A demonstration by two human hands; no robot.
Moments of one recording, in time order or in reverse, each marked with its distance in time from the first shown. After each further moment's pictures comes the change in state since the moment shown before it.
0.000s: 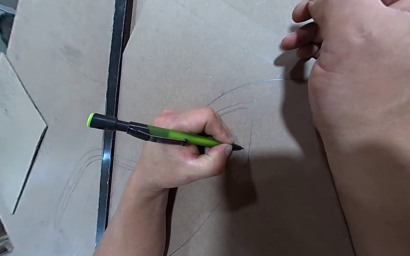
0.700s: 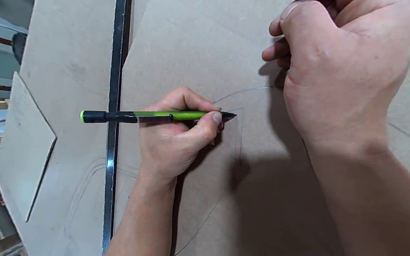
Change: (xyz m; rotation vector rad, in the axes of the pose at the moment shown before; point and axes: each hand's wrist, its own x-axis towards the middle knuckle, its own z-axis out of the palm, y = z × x) left_hand 0.022 -0.002 0.011 -0.039 0.323 -0.063; right_hand -0.001 -0.007 -0.003 0.021 -0.005 0.061
